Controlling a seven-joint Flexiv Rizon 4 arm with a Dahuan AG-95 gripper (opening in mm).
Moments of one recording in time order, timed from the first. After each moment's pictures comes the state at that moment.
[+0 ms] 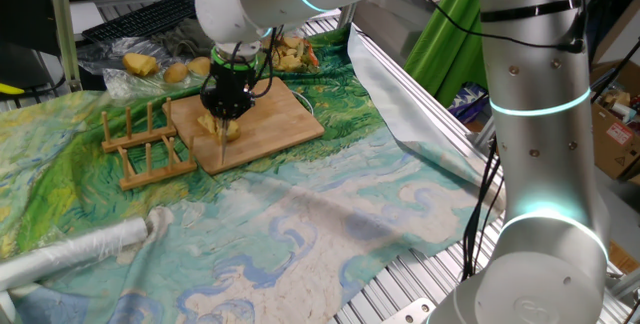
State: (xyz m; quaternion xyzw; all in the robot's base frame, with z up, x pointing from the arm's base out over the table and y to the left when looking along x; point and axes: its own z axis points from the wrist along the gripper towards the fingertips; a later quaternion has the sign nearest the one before) arm 0.673 0.068 0.032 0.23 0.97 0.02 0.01
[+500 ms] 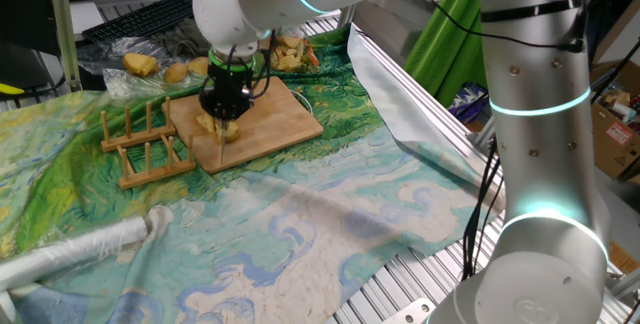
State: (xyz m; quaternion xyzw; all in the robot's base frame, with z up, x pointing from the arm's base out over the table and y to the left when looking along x) arm 0.669 0.068 0.033 0.24 0.97 0.02 -0.01
